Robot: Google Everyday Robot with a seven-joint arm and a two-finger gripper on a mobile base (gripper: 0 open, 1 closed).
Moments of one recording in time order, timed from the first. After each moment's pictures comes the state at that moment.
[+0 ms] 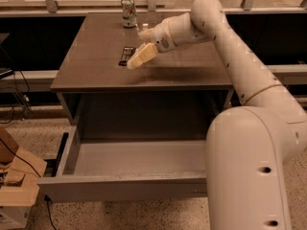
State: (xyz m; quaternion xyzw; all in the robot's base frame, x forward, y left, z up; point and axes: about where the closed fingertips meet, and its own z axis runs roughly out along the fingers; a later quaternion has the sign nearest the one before) arm 0.769 0.044 0.866 -0.55 0.65 0.32 0.41
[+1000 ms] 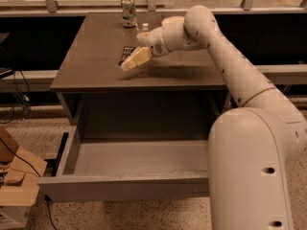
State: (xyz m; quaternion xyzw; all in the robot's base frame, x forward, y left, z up) arm 0.789 0.060 0.847 -0.52 0.66 0.32 0.44
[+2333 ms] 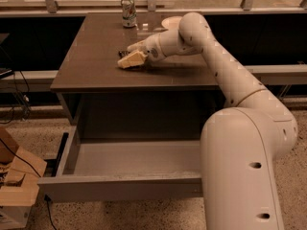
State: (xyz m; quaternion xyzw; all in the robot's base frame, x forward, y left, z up) arm 0.798 0.070 0.817 -0.50 0.68 0.33 0.41
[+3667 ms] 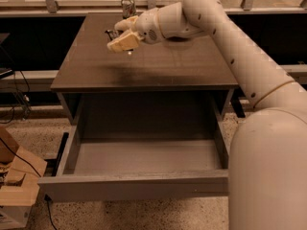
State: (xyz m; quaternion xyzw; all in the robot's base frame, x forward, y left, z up) arm 0.738 0.092 0.928 -0.57 0.59 0.32 0.48
